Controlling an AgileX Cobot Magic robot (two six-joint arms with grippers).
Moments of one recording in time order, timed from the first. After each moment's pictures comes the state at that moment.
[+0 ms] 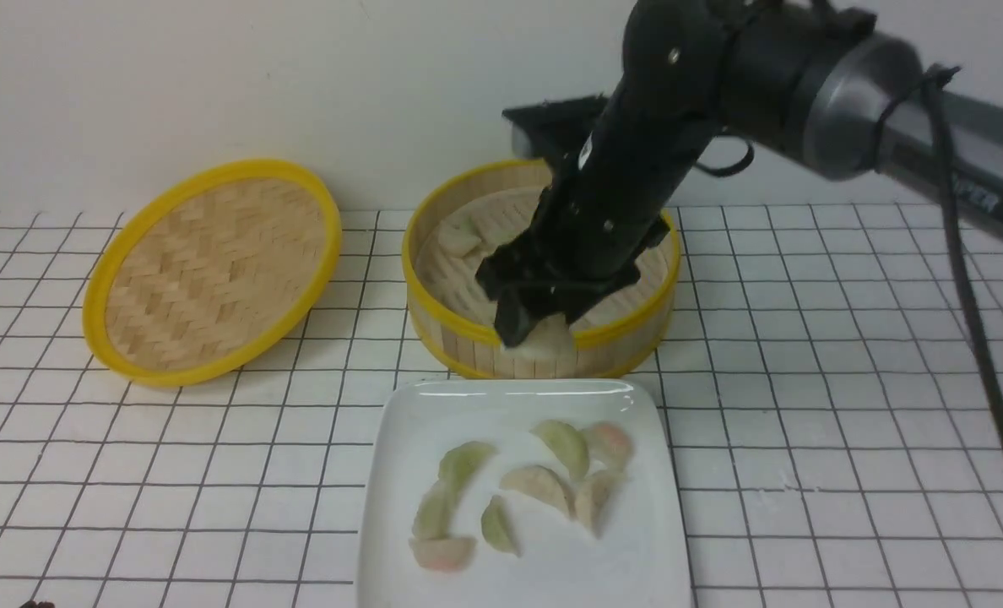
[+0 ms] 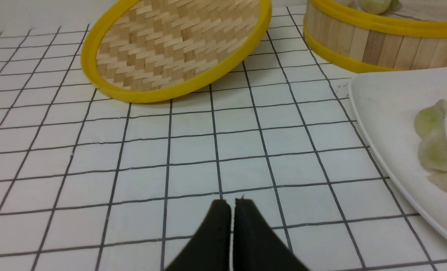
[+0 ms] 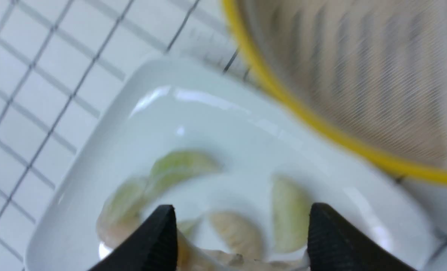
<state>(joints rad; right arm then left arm) 0.58 2.08 -1.89 0.26 1.25 -0.05 -0.04 -0.01 0.03 -0.17 0.38 0.16</state>
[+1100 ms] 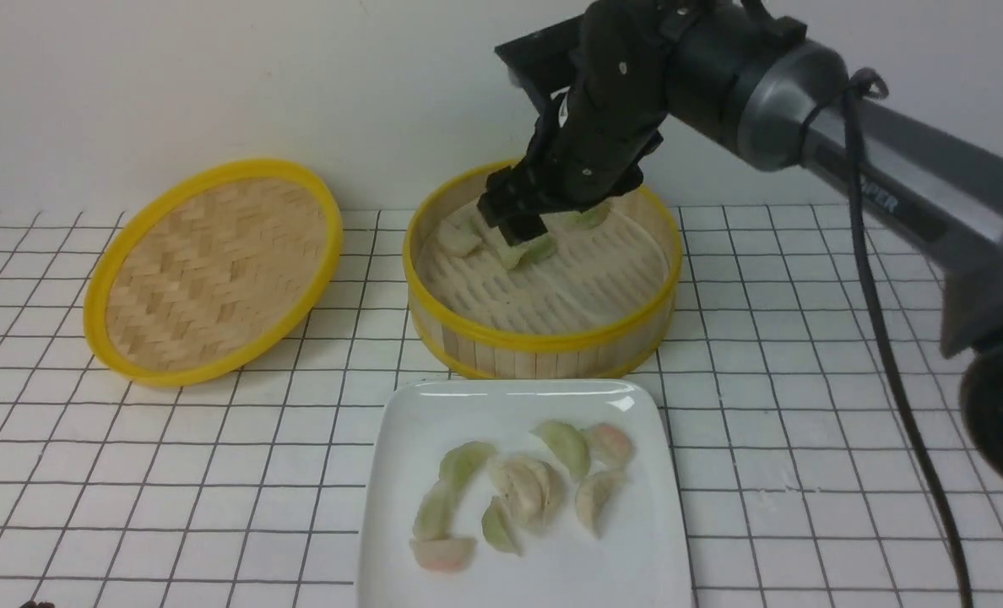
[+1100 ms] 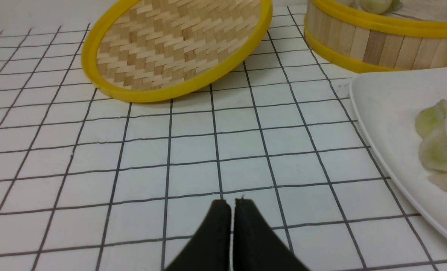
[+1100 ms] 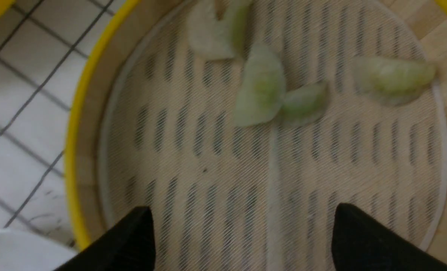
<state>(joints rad) 0.53 2.30 -2.24 -0.04 1.09 0.02 -0.04 -0.01 0.03 -0.18 0.38 0.16</state>
